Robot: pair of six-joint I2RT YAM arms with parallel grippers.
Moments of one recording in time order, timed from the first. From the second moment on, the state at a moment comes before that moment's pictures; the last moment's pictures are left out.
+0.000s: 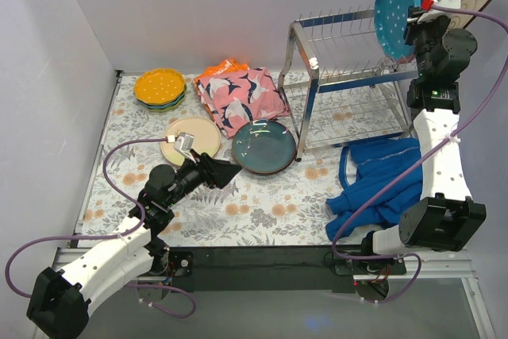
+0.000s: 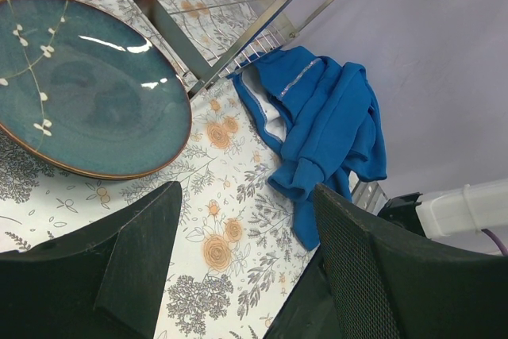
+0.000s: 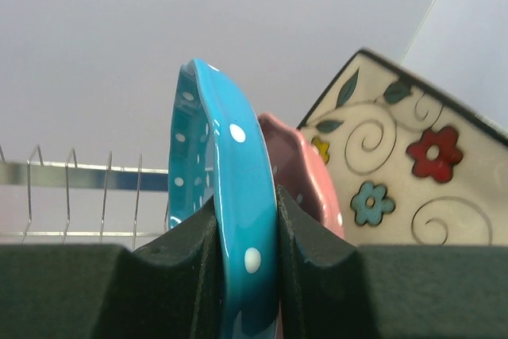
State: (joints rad) left arm -0.57 0.72 0.32 0.40 0.27 -0.73; right arm -0.10 1.42 1.52 0.23 -0.15 -0.23
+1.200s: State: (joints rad) left arm -0.57 0.72 0.32 0.40 0.27 -0.73; right arm -0.08 1.47 1.70 0.03 0.04 0.44
